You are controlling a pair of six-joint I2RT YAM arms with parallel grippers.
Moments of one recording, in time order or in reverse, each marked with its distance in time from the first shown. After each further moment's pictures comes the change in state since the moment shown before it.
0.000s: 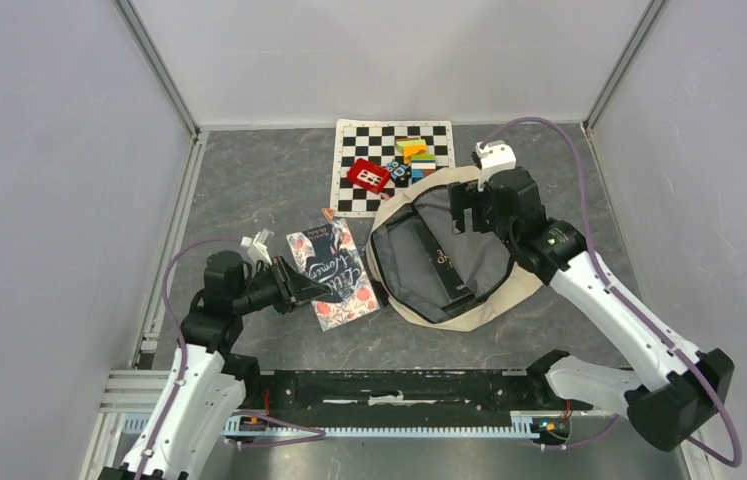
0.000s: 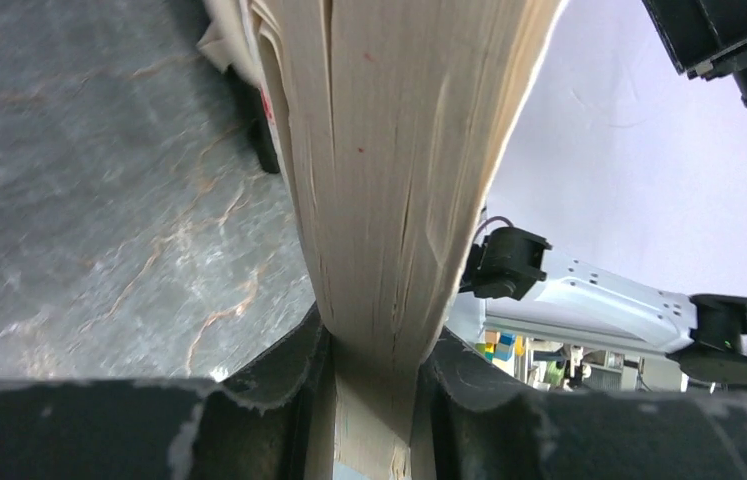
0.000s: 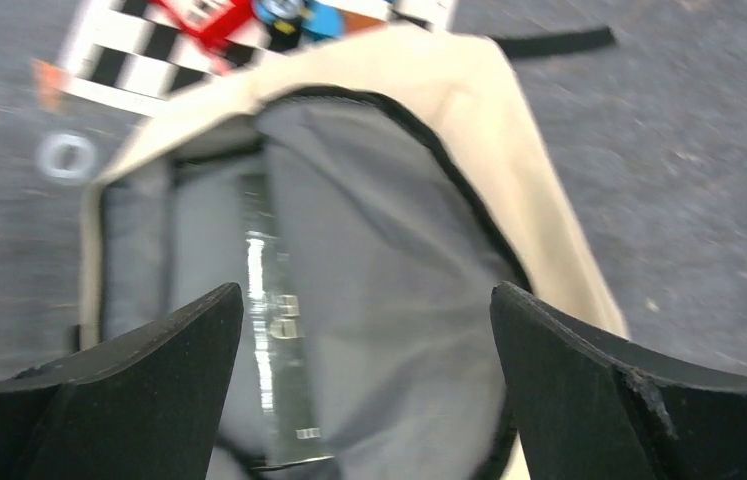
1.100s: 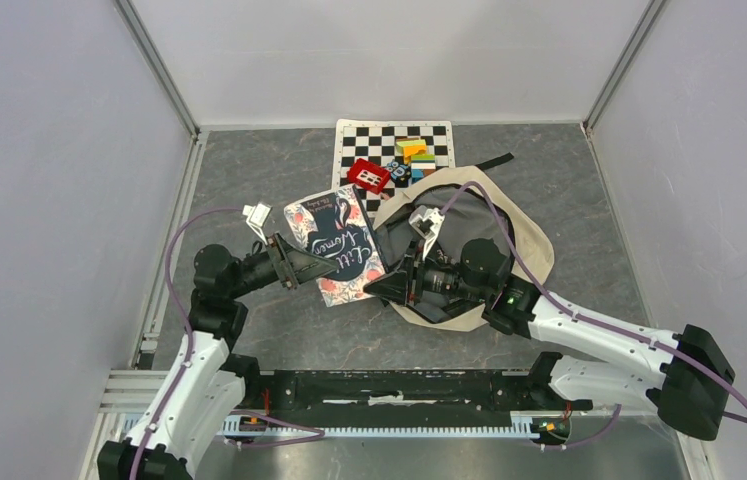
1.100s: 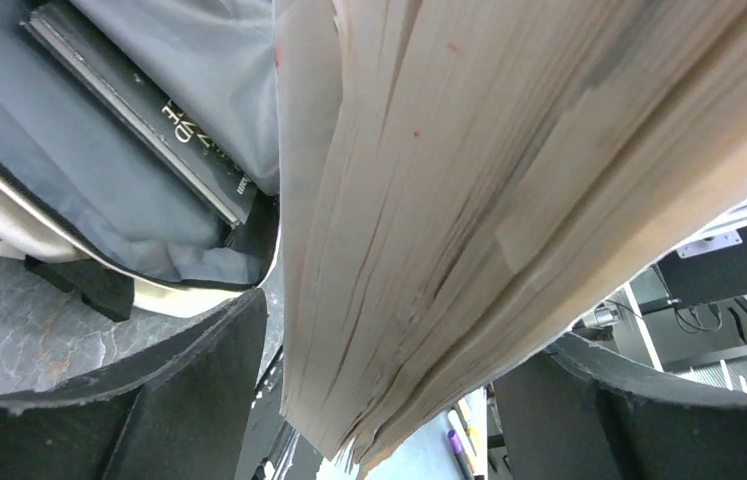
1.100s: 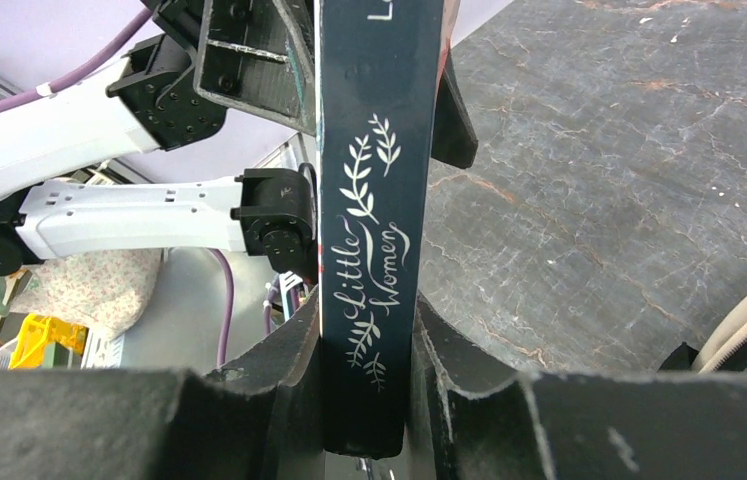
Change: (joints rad) left arm 0.004 0.102 -0.034 0.616 0.185 -0.161; right arm 0.354 -0.029 -0.421 0.804 -0.631 0.394
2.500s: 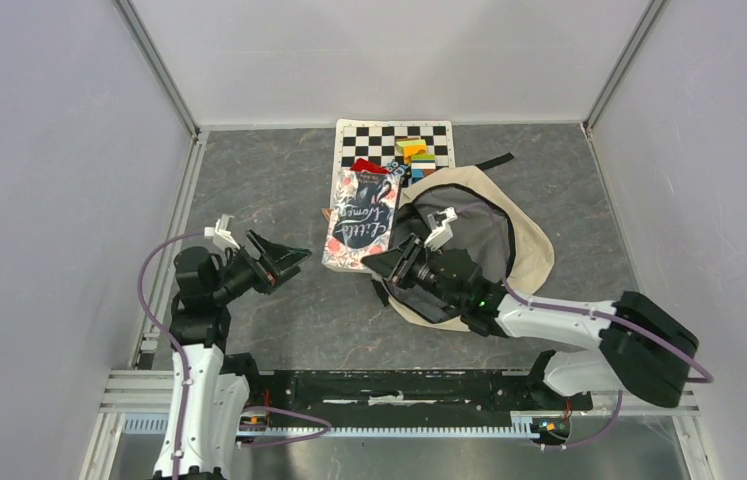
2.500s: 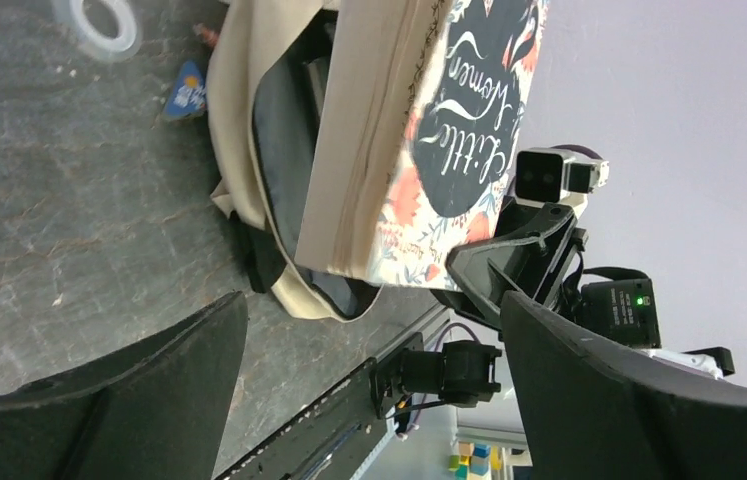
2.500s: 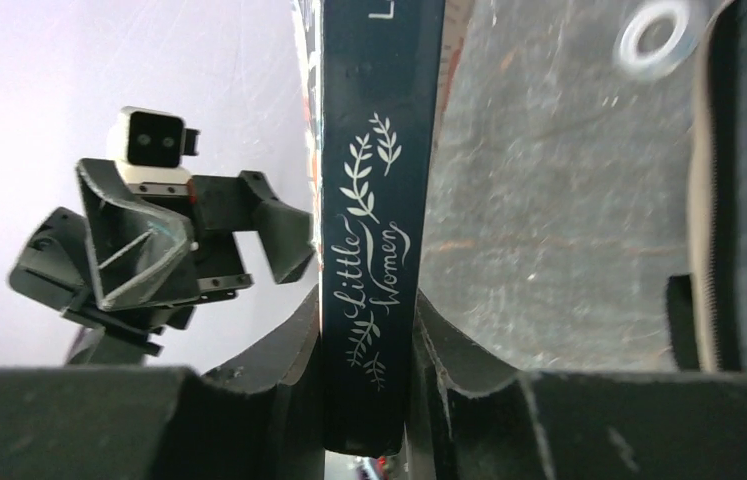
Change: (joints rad) left arm 0.294 -0.116 0.016 -0.498 -0.100 0.082; right arm 0.016 0.277 -0.114 0.315 0.444 0.647
